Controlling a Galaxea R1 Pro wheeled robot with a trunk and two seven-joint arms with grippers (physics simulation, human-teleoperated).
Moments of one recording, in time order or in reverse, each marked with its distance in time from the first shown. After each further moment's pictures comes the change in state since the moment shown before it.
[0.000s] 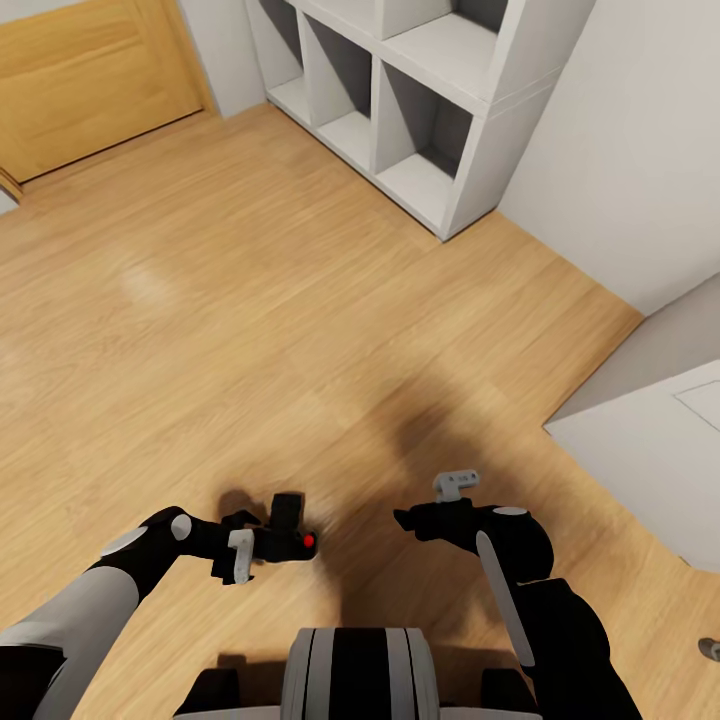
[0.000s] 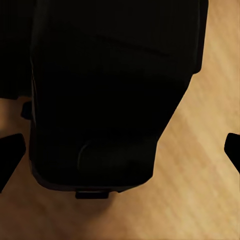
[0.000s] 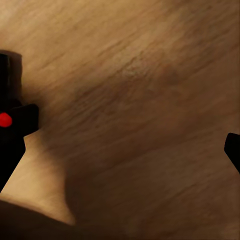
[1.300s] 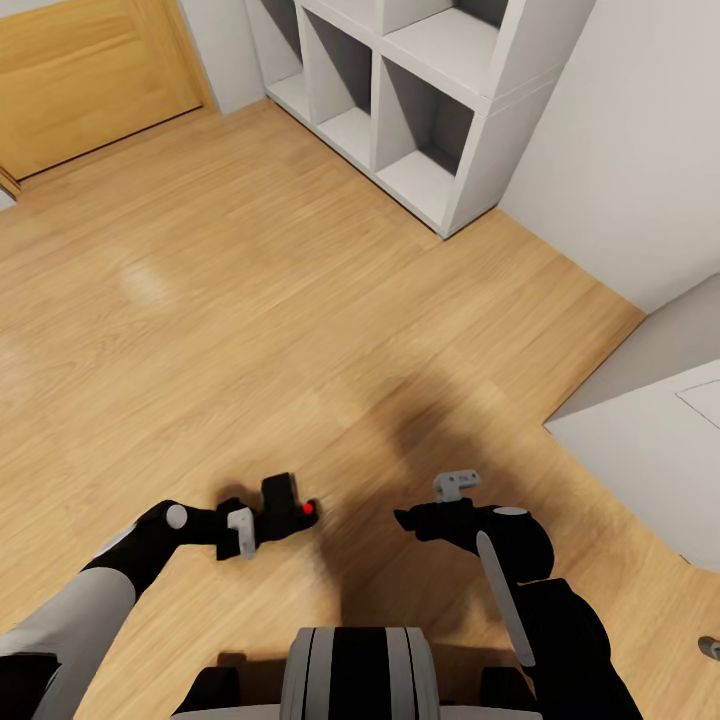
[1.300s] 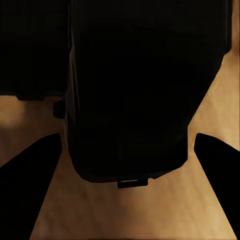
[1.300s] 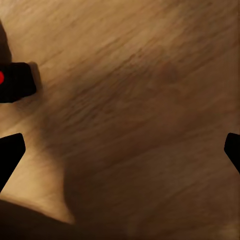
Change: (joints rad) left arm 0.016 0.000 0.079 -0.076 0.109 0.112 0.012; right arm 0.000 -0.001 0.000 -0.001 0.001 0.000 0.000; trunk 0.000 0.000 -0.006
